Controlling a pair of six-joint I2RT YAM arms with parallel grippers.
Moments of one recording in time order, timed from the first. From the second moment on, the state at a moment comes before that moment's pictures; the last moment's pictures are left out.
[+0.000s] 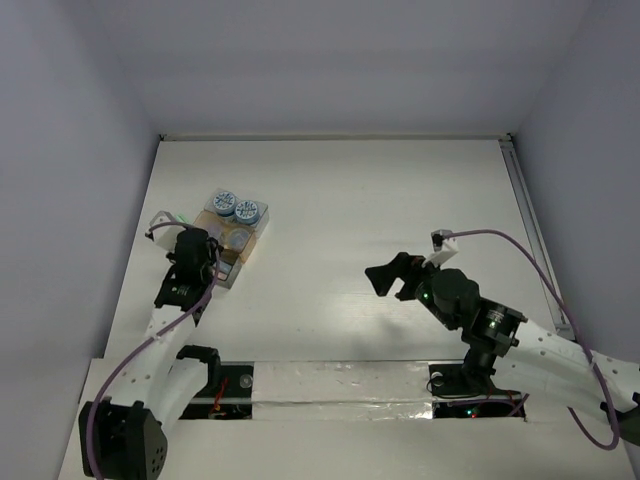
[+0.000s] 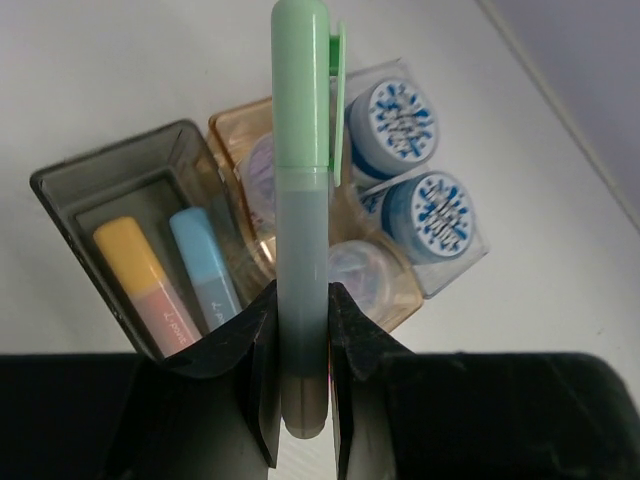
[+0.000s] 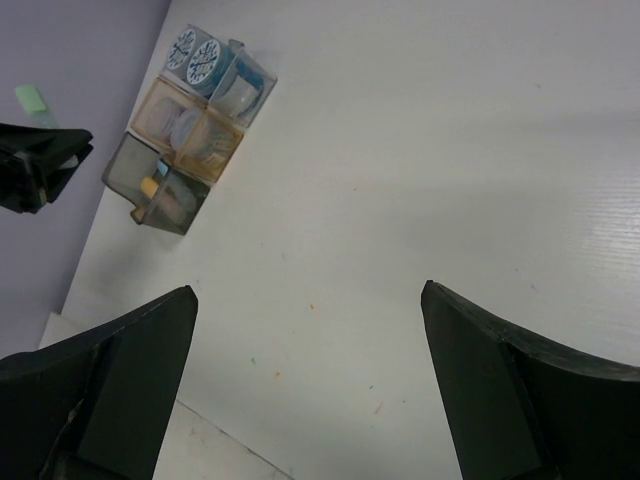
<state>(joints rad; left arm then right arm) -0.15 0.77 0.49 -0.15 -0.46 -0.80 0.99 0.66 0.49 -0.11 0.45 0.77</state>
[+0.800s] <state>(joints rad) -0.14 0.84 0.33 -0.15 -0.47 -1.10 0.99 0.69 0.46 -0.09 0.42 0.75</state>
